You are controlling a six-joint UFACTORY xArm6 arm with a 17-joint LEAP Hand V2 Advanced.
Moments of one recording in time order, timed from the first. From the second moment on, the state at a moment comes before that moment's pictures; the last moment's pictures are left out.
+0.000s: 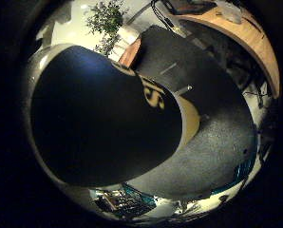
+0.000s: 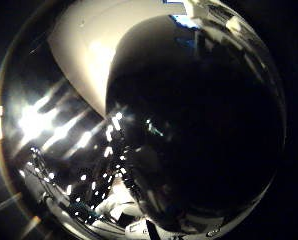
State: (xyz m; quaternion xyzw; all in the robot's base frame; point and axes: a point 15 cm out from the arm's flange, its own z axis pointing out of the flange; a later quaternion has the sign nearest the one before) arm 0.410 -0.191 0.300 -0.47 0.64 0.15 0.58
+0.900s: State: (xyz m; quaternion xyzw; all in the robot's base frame) arm 0.419 -0.199 0.311 -0.46 0.64 0.13 0.61
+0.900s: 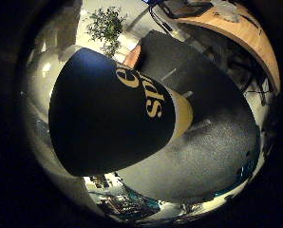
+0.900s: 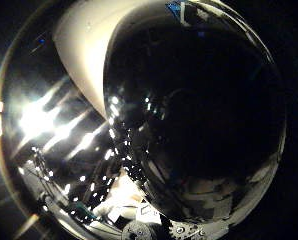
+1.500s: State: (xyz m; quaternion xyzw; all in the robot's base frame) arm 0.421 -0.183 0.334 -0.47 0.63 0.13 0.60
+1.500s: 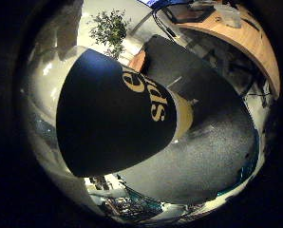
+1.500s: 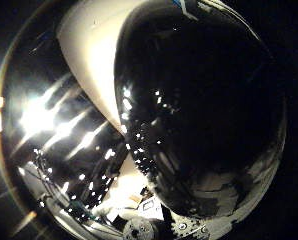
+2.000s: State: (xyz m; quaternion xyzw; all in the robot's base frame) arm 0.412 -0.120 0.352 -0.53 0.63 0.18 0.53
